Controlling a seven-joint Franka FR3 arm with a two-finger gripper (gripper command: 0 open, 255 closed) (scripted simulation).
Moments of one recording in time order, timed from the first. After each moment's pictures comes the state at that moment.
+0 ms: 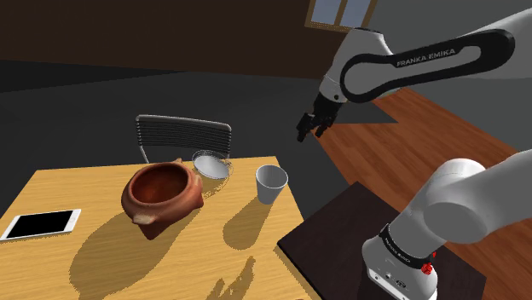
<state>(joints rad) 0.12 -0.53 -0.05 -2.69 0.08 2.27 0.09</state>
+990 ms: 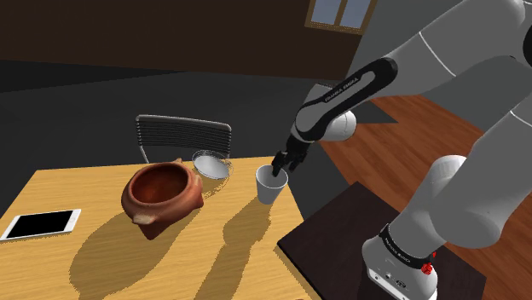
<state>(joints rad) 0.32 -0.07 -0.12 -2.70 0.48 2.67 -0.20</state>
